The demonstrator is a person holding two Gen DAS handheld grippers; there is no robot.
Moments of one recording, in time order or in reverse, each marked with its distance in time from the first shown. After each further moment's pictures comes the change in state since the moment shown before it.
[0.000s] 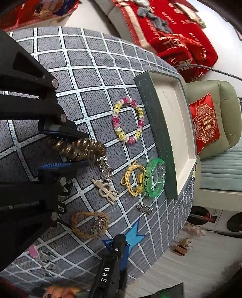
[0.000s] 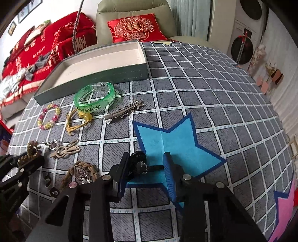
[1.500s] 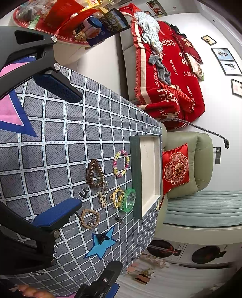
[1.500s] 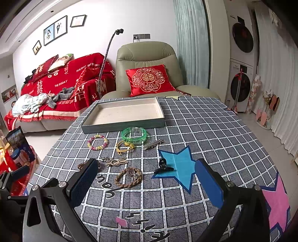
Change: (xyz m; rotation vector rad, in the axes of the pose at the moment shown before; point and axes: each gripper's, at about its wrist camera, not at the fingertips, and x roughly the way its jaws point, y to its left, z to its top) left arm -0.116 -0.010 -0.065 -0.228 -0.239 0.265; right arm -0.137 0.036 -0.049 -0.082 -0.395 0.041
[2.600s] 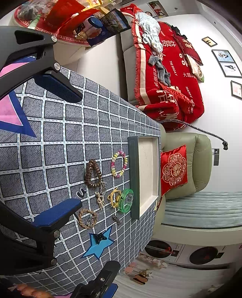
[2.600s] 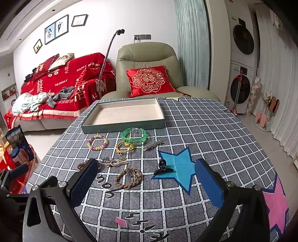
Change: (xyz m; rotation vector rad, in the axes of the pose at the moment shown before) left arm 0.000 0.003 0.000 -0.005 -0.007 0.002; right arm -0.001 0.003 0.001 -0.007 -0.005 -0.002
